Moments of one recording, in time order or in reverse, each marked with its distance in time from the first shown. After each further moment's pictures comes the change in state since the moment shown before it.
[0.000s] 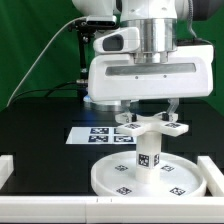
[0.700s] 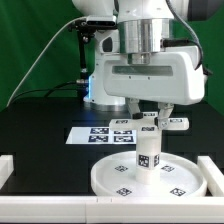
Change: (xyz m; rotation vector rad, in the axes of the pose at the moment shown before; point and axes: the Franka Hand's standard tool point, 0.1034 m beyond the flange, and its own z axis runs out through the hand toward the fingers) arm 0.003 0.003 0.001 0.035 0.018 0.949
